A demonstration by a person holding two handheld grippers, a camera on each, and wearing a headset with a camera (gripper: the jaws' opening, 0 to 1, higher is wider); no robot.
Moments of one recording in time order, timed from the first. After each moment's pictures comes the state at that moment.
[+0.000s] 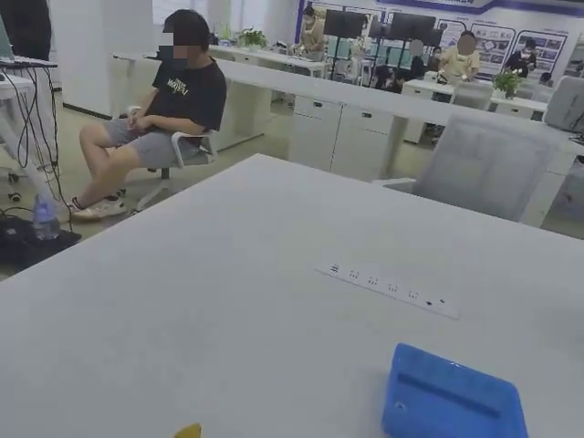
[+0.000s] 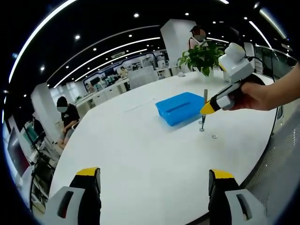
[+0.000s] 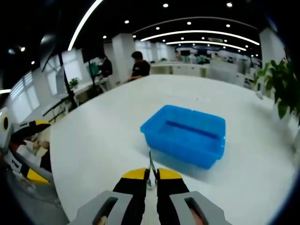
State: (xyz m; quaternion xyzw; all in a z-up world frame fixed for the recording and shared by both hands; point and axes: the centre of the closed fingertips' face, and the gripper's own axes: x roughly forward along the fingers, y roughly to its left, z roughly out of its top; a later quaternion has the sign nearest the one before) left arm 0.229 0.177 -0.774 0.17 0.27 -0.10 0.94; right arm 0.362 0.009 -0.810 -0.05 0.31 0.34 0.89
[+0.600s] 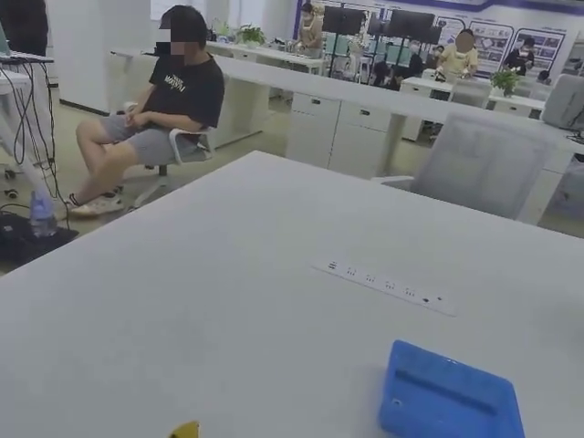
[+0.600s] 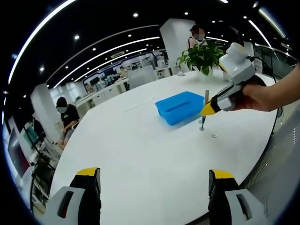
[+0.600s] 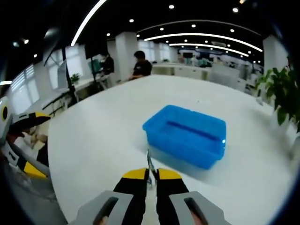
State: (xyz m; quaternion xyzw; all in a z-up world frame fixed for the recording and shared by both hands) left arm 0.229 0.177 -0.775 0.17 0.28 -0.10 0.94; right arm 0.349 0.014 -0.809 -0.08 0.30 0.34 0.89
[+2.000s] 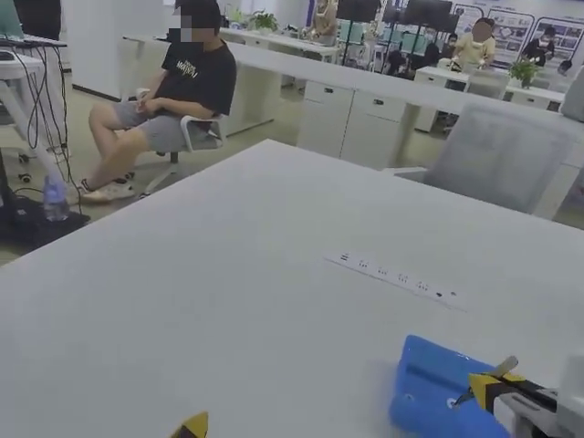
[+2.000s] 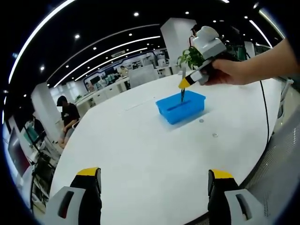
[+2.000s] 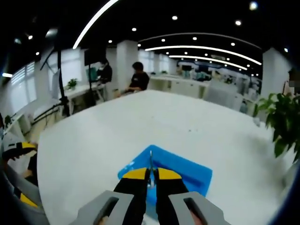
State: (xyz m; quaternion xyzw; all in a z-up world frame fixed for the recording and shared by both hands) left arm 0.229 0.178 -0.777 0.17 0.28 -0.10 0.94; right arm 0.451 0.024 -0.760 -0.09 0.25 0.33 0.91
